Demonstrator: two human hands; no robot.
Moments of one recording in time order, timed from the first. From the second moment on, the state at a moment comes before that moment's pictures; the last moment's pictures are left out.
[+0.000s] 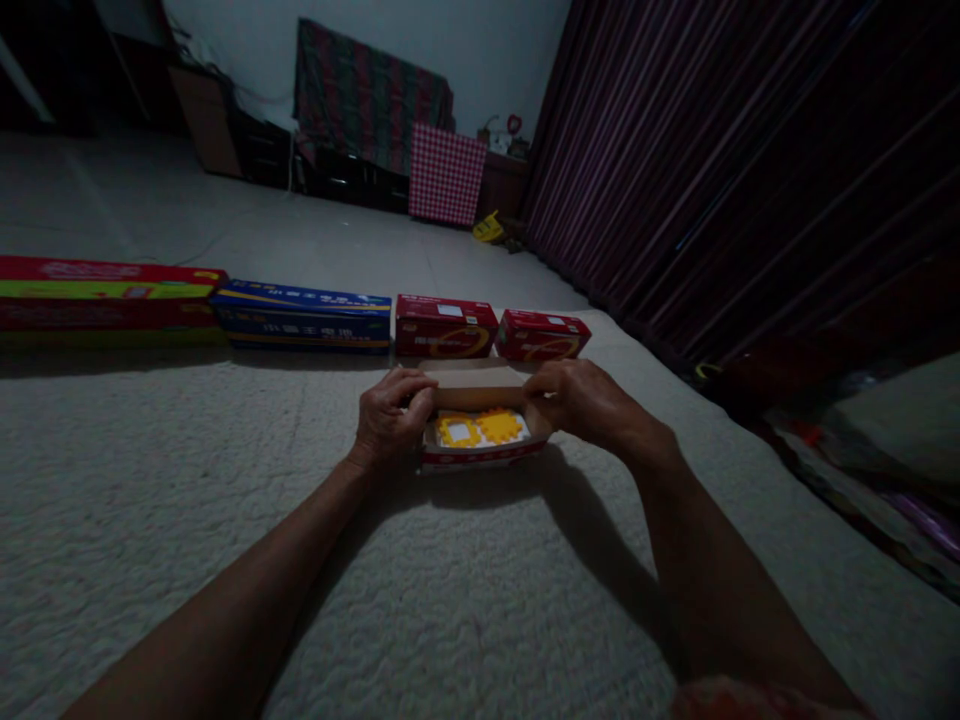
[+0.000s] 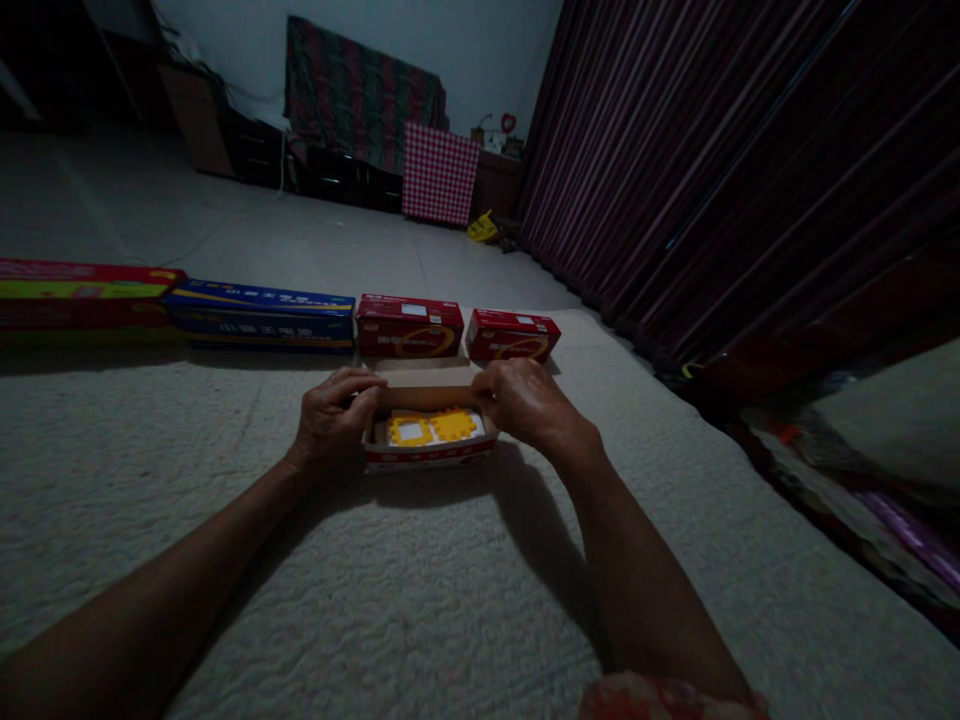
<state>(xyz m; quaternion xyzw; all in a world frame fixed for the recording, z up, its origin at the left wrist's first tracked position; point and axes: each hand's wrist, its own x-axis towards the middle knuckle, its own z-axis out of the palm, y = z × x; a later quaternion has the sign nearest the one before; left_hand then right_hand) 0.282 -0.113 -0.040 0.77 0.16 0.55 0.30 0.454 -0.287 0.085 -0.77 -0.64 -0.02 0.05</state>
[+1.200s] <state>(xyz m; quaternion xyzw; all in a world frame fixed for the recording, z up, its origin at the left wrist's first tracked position) 0.282 -0.113 -0.040 0.77 0.15 0.55 0.30 0.419 -0.266 0.087 -0.79 -0.59 0.11 -0.12</state>
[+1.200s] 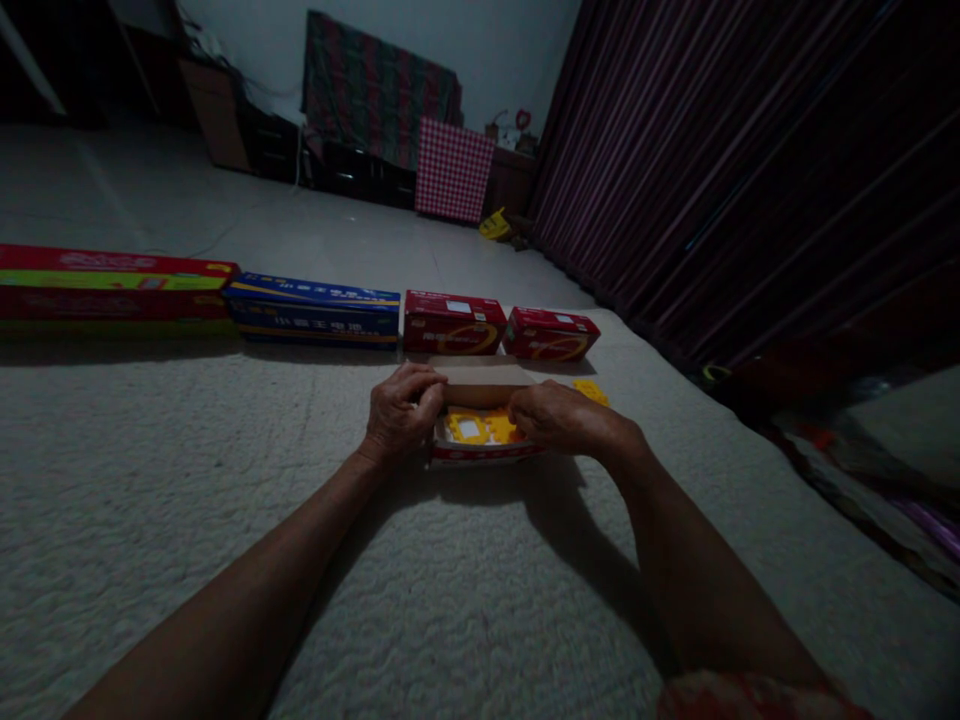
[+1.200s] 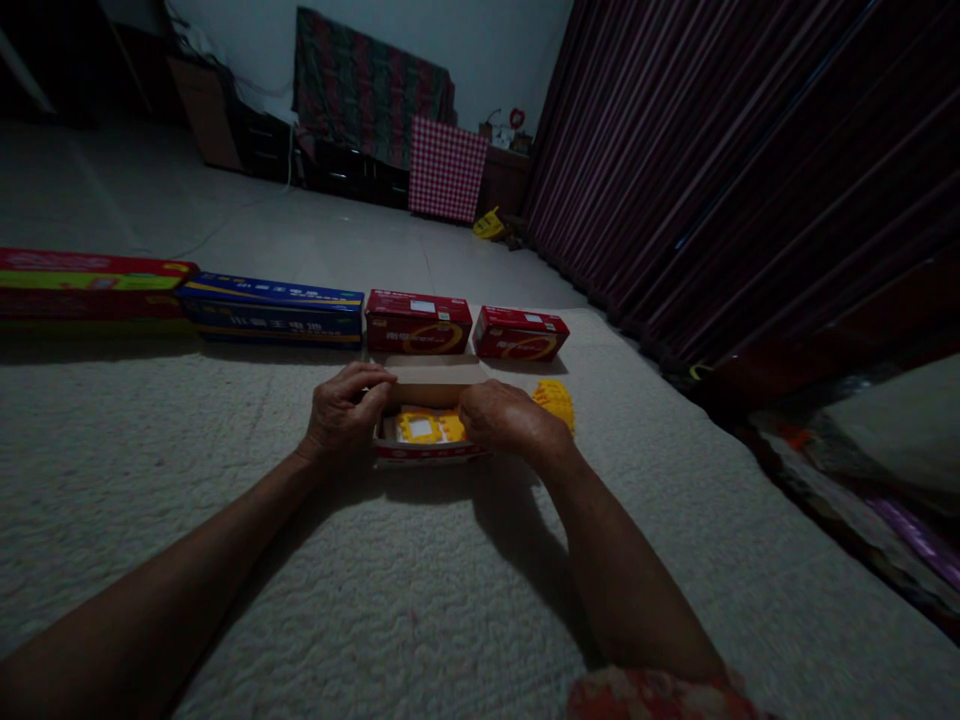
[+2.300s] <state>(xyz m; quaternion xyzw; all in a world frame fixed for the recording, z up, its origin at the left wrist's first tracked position) 0.283 -0.113 -0.041 0.76 0.14 0.55 0.30 0.421 -0.243 0.081 -0.80 -0.57 0.10 -0.16</state>
